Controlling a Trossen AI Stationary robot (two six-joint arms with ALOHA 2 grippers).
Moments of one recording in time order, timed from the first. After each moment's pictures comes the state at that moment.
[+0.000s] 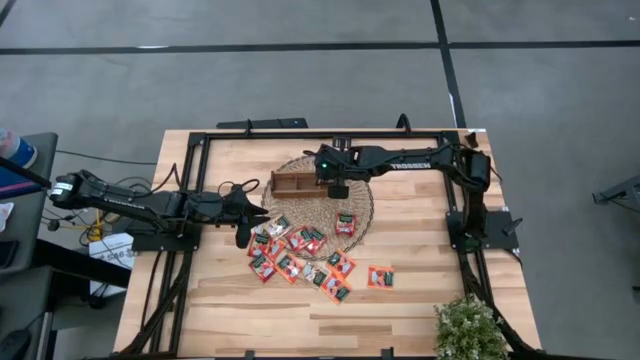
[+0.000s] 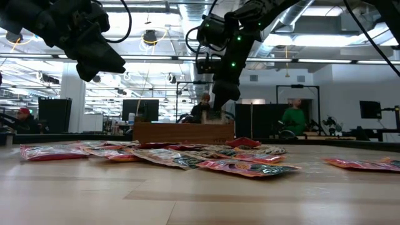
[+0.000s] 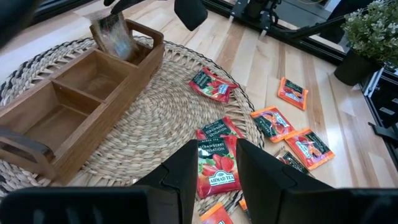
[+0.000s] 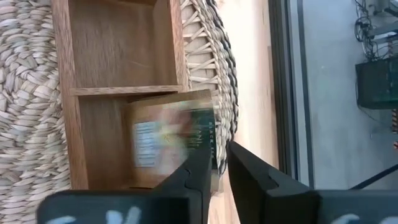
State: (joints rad) left arm -0.10 0.75 0.37 -0.03 -0.24 -0.44; right arm -0.24 1.94 1.47 -0.59 0.39 -0.42
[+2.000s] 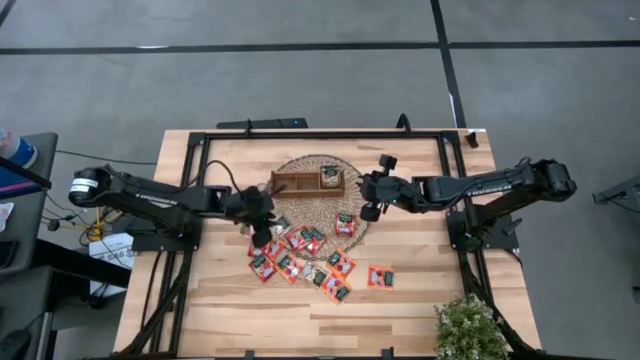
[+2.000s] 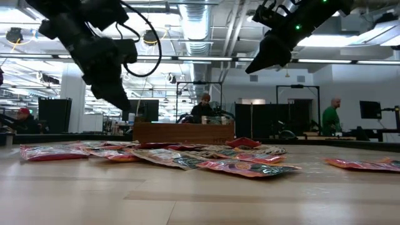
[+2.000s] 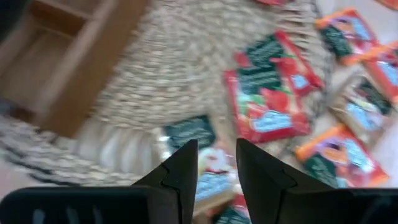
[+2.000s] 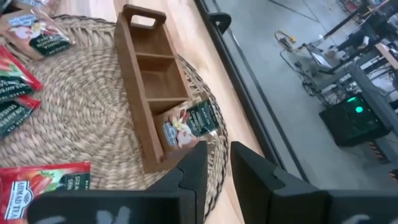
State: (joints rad) left arm 0.04 1.18 0.56 -0.22 -0.09 -0.33; right arm 0.01 1.30 0.83 -0.19 0.58 -0.23
